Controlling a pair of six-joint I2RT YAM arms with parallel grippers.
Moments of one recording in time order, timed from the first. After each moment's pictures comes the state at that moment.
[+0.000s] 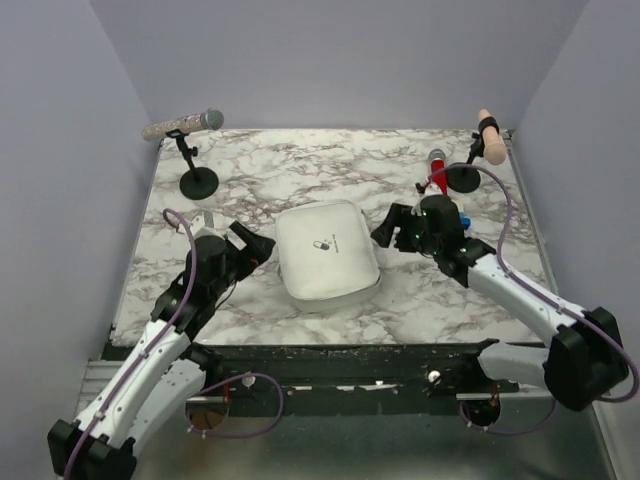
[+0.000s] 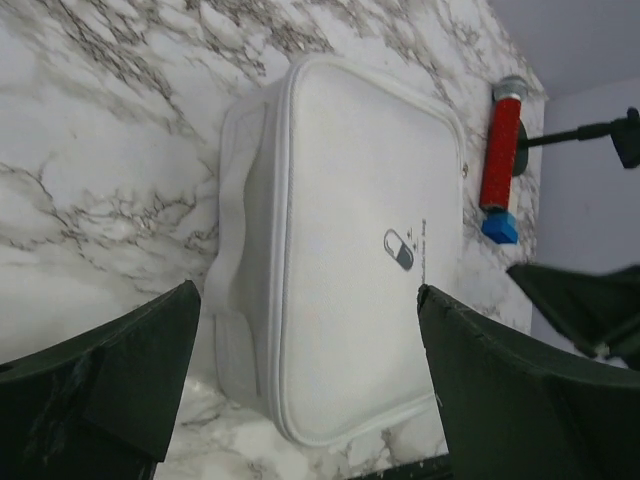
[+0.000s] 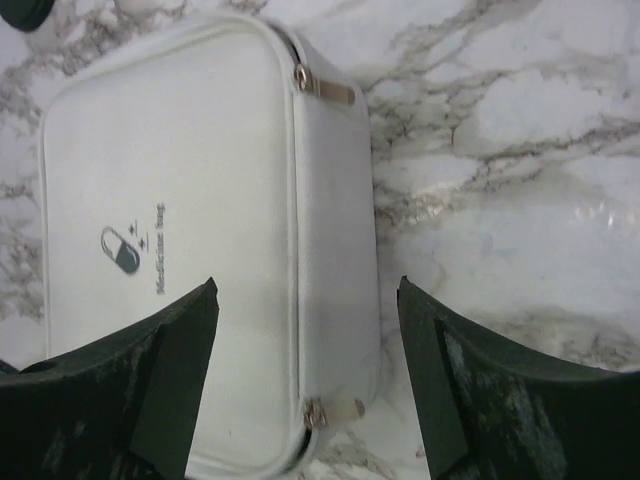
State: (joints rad) left arm -0.39 0.75 0.60 -0.34 -0.11 -0.94; right arm 0.49 1.15 0.72 -0.14 -0.04 0.54
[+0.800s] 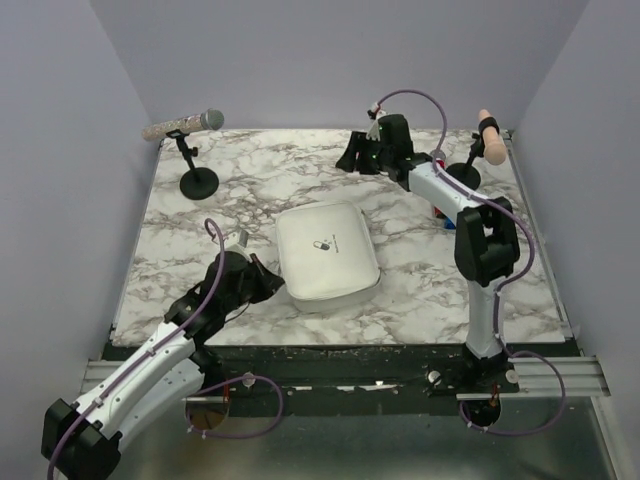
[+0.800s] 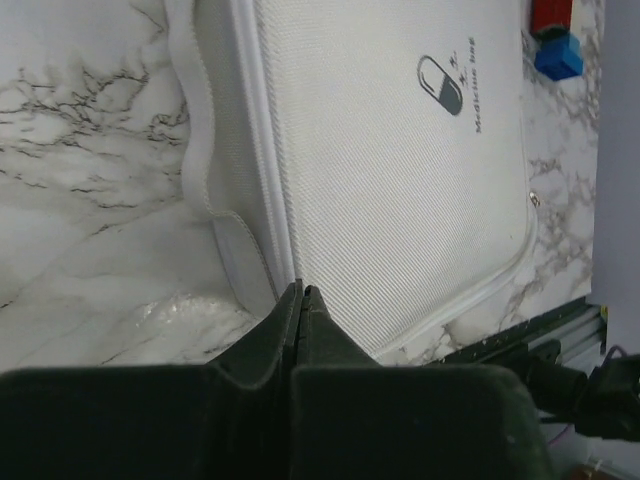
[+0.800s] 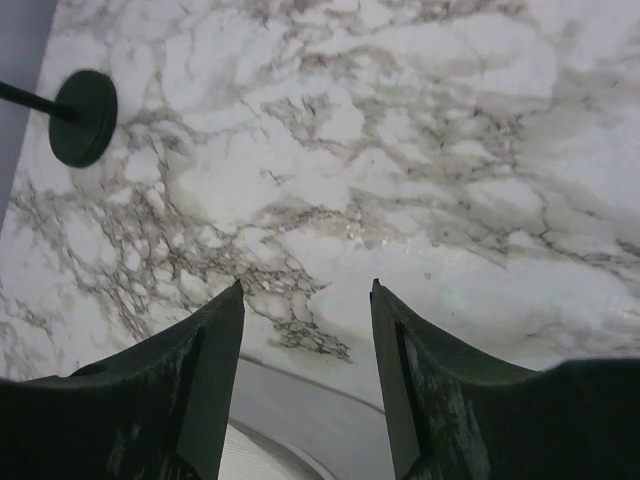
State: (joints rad) left arm -0.58 0.66 0.41 -0.30 -0.02 -0.89; right arm 0.40 2.06 1.70 -0.12 -0.24 0.41
